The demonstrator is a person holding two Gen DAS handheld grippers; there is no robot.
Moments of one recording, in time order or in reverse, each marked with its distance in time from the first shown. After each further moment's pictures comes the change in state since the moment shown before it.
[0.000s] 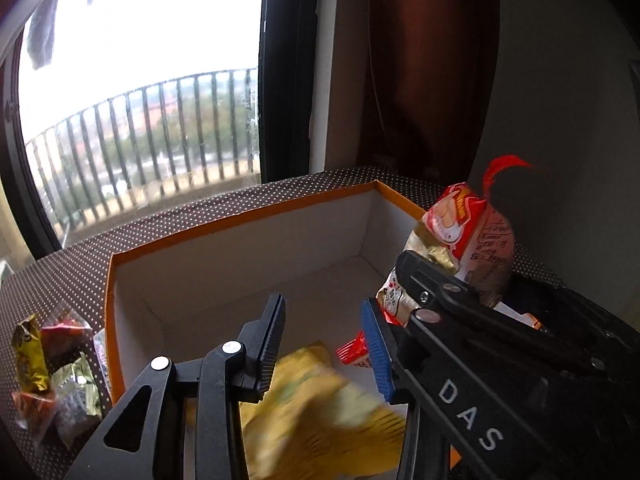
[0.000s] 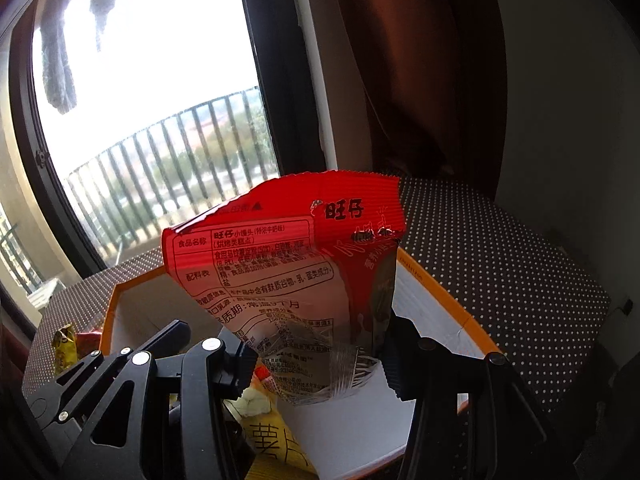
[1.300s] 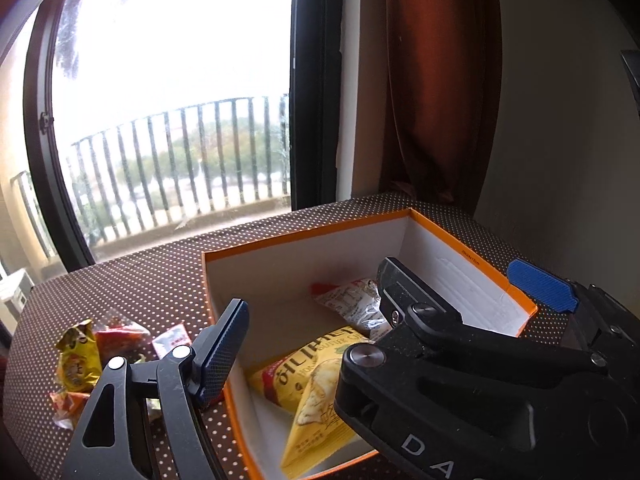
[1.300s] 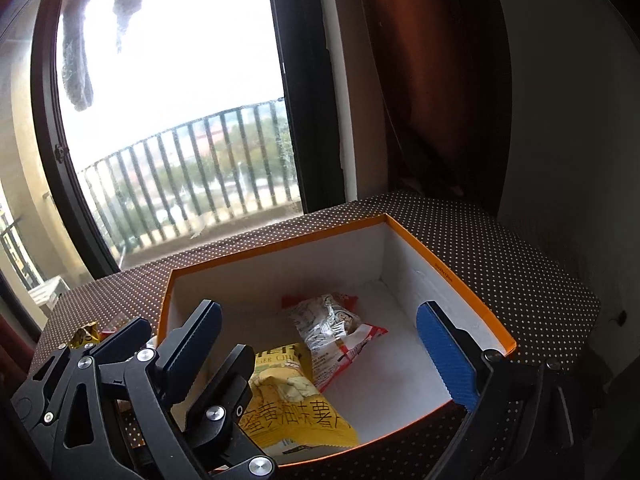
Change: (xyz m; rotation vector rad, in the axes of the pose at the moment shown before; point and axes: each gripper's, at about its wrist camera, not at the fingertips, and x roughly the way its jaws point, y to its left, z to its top) left arm -0.055 0.029 -0.016 -0.025 -0.098 0.060; right arm -0.059 0.063 -0.013 -0.041 -0.076 -0.007
